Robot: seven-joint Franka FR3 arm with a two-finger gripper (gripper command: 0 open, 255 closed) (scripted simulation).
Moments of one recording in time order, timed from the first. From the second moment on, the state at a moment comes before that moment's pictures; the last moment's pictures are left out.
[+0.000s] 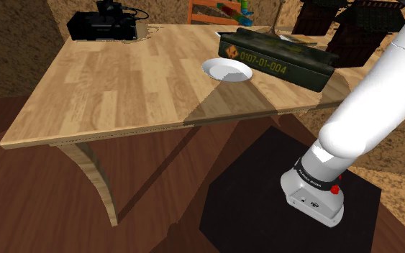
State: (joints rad) arm -0.20 0.02 -0.11 -1.52 -0.04 1.81 0.21
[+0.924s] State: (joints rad) arm -0.29 -0.38 -0.22 -1.94 -0.07 1.84 0.01
